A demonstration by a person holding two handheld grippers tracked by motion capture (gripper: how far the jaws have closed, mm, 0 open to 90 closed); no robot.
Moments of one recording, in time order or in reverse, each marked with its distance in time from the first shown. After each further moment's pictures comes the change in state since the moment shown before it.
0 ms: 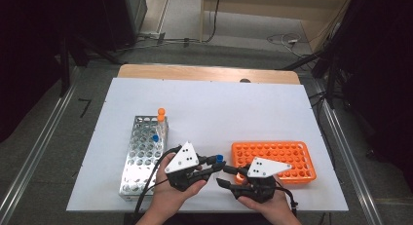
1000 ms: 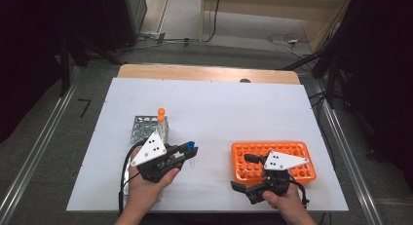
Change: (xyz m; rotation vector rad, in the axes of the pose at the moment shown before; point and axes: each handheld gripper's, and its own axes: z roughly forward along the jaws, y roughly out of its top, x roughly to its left) left arm 0.033 -0.002 -0.052 -0.052 0.149 -0.036; right arm -0.026 -0.004 -0.027 -0.026 -0.009 0.061
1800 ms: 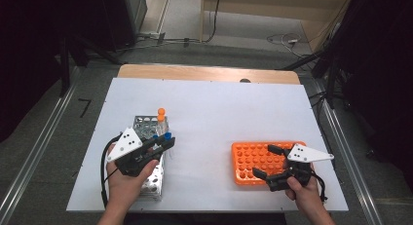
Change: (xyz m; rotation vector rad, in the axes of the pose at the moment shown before) left arm 0.033 -0.004 -0.035 -0.020 0.147 -0.020; right arm -0.041 -0.010 -0.038 -0.045 -0.149 0.034
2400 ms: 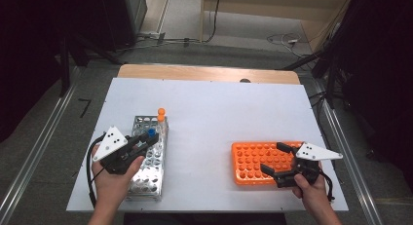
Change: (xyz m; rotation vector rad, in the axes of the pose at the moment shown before) left arm 0.018 -0.009 -0.016 0.015 0.114 -0.001; right arm -0.014 -0.003 -0.013 -0.004 -0.059 0.011
